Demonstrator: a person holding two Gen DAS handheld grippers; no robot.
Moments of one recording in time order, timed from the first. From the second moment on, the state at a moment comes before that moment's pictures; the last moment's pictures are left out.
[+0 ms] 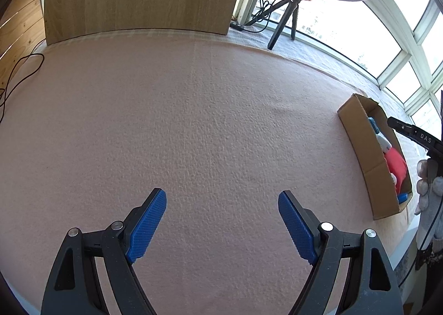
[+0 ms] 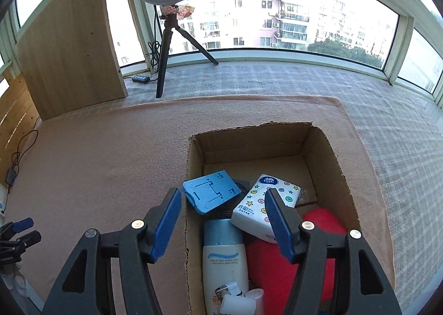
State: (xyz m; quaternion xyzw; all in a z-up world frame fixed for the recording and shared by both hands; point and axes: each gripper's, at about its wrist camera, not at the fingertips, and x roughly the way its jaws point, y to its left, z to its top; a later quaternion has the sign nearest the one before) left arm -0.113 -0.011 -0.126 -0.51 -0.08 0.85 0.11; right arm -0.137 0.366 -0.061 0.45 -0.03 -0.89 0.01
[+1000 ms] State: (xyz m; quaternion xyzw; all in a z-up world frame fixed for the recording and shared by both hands) left arm -0.089 -0.030 -0.088 -0.48 -0.06 0.87 0.12; right arm -0.056 0.233 -0.030 0.44 -0.02 -0.89 0.06
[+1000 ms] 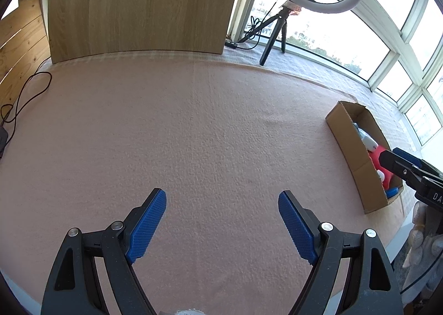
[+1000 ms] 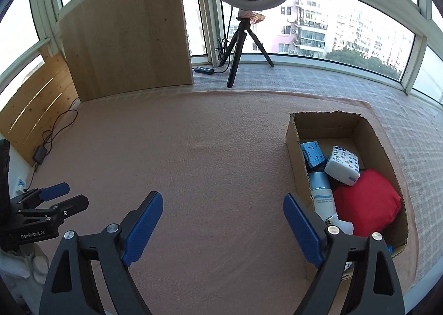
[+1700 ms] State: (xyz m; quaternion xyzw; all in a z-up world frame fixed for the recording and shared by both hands) left arm -0.049 -0.059 -0.055 -0.46 -0.04 0.88 0.11; right arm -0.021 0.176 -0.039 0.44 -0.02 -0.90 0.05
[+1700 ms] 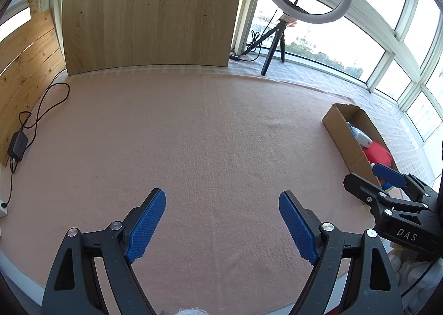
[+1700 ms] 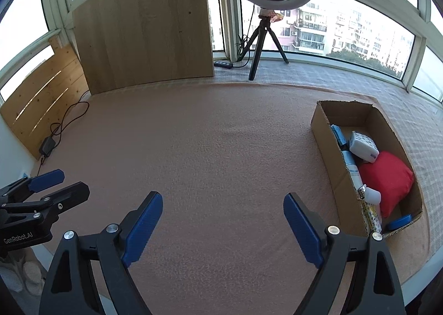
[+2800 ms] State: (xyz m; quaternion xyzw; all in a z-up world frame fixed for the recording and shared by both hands) left arm -0.059 -0.073 -0.070 -0.46 -0.03 0.88 0.09; right arm -0.029 0.163 -0.044 0.45 -0.01 -0.89 0.04
